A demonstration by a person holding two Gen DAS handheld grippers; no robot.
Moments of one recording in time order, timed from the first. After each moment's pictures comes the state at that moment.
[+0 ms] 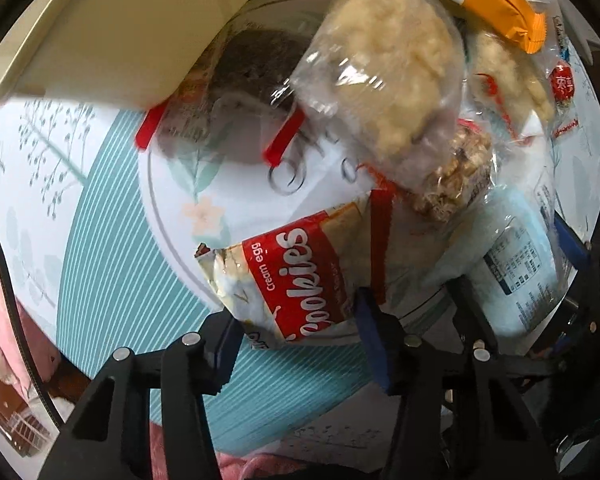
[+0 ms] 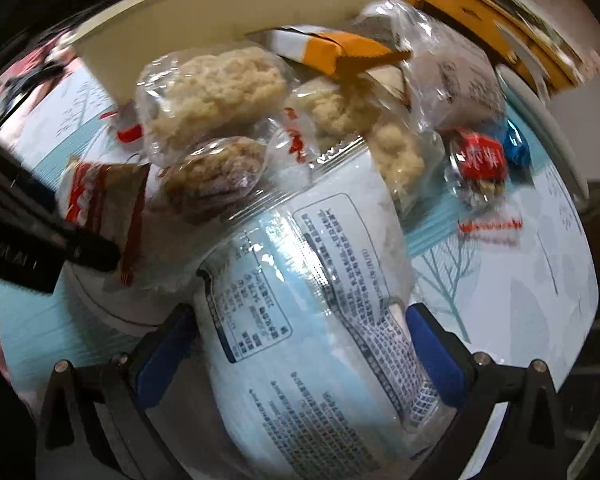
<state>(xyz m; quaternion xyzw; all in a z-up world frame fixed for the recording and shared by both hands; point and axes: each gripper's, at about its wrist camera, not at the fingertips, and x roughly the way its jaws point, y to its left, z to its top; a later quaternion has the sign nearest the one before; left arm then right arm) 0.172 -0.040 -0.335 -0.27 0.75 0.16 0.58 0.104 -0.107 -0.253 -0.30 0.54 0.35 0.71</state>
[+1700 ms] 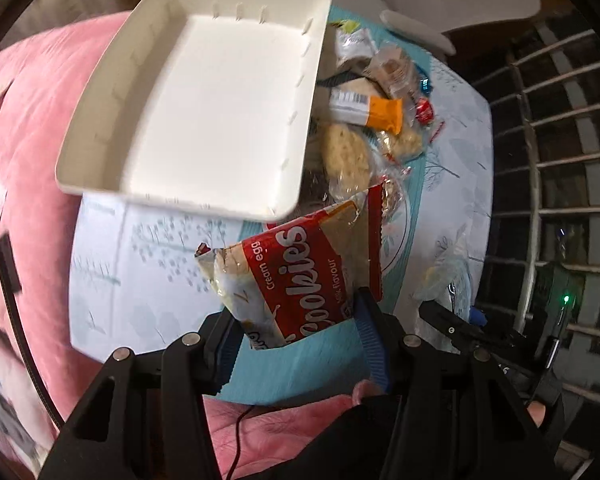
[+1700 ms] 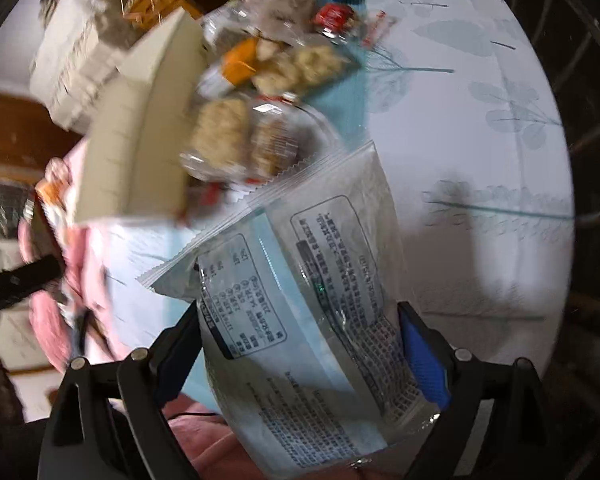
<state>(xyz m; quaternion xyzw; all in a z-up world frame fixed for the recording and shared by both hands) 0.124 0.055 -0.135 -0.16 0.69 -0.02 0.71 -0.013 -0.143 -0.164 0.18 0.67 0.14 0.71</state>
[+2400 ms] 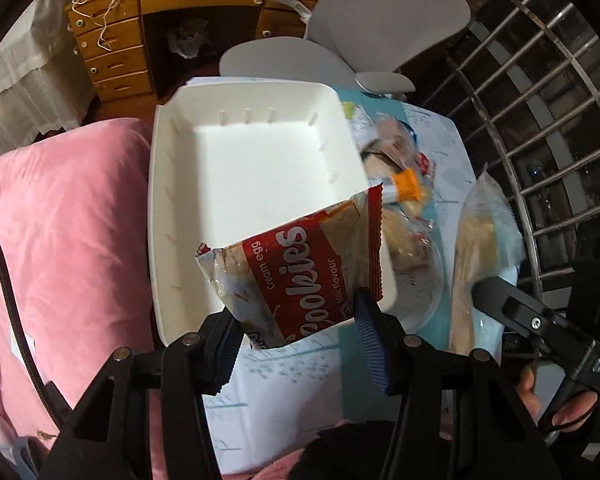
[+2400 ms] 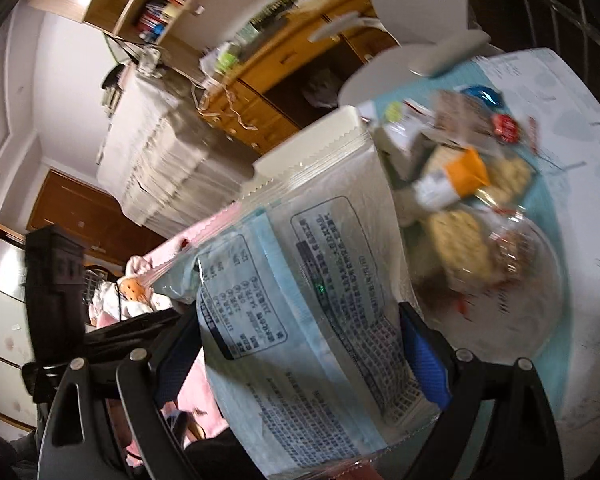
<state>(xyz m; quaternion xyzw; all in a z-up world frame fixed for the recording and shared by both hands) 0.181 0.192 -0.106 -0.07 0.60 -0.14 0.78 0.026 0.023 -0.072 0.29 0.50 0.17 0.80</state>
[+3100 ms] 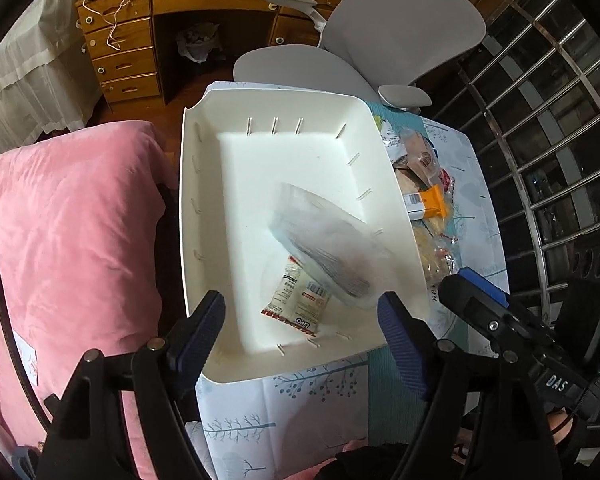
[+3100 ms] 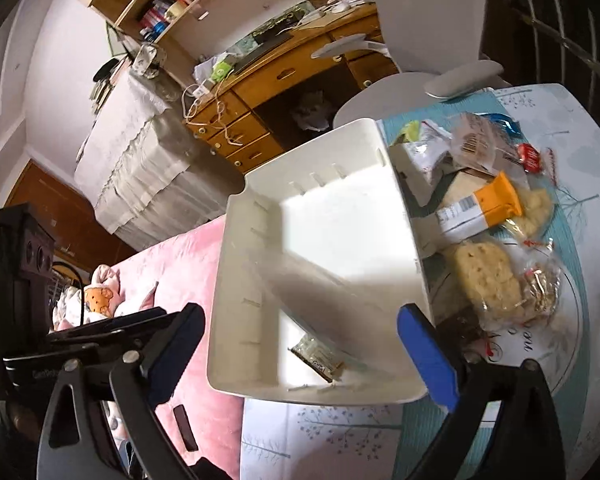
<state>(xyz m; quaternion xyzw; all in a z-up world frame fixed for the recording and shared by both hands) 0.194 0.222 -0.126 -0.07 0.59 -0.13 0.79 0.053 0.068 -0.105 0.24 0.48 0.11 0.84</state>
